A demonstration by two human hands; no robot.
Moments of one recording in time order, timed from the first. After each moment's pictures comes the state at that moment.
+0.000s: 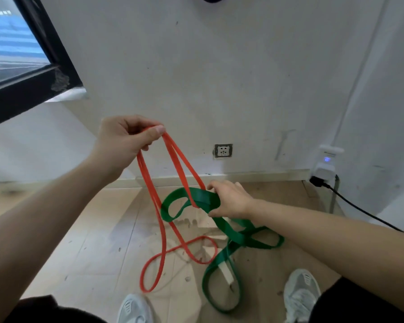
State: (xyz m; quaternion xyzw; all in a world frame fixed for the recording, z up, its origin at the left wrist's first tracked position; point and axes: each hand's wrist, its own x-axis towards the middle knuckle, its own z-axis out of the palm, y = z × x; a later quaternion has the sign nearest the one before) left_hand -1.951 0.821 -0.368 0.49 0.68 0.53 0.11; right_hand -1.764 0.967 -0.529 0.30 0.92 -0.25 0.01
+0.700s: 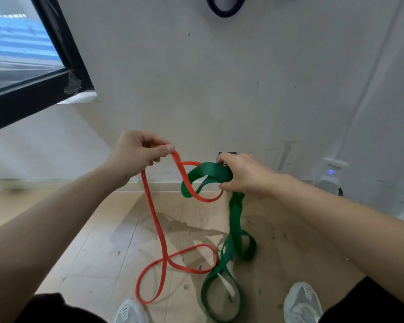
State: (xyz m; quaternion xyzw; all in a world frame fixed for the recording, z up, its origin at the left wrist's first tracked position) left_hand -1.969 0.829 -0.383 0.45 0.74 0.47 0.17; right_hand -1.758 0.992 -0.435 0.26 0.95 -0.17 -0.05
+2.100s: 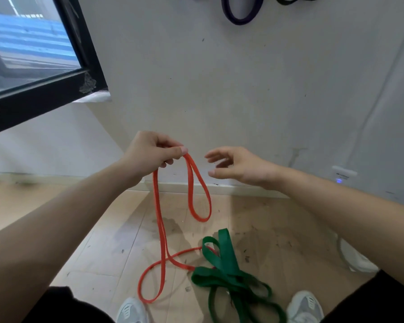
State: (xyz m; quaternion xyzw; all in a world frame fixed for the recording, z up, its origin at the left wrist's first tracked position) left_hand -1.963 0.826 -0.376 0.43 0.75 0.46 0.20; right_hand -1.774 0.981 -0.406 0.21 0.87 -0.45 -0.07
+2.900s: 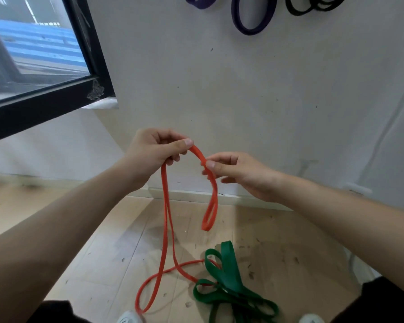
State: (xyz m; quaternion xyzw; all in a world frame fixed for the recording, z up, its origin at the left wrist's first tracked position) left_hand -1.960 0.832 -0.359 0.44 0.66 0.57 0.23; right_hand -1.788 0.979 -0.395 0.18 0.78 -0.59 -0.11
